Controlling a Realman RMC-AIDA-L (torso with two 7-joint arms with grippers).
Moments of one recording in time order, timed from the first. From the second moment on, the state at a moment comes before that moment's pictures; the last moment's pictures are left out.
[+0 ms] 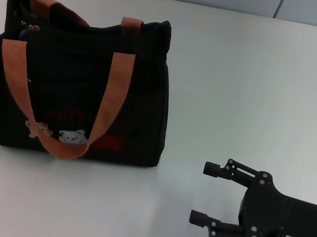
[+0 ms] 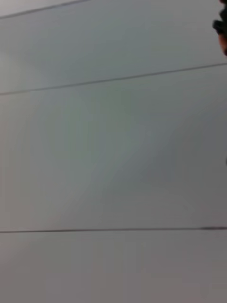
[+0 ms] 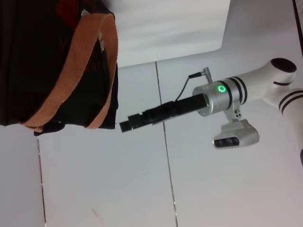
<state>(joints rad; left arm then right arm) -0.10 -2.05 0.14 0.39 1.74 1.92 -0.64 0.47 2.09 -0.55 -0.26 -2.12 -1.74 0.75</state>
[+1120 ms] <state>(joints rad) -0.20 -2.07 0.19 0.25 1.77 1.69 -0.43 0.47 2.08 -0.55 -0.27 -2.12 -1.74 0.75</state>
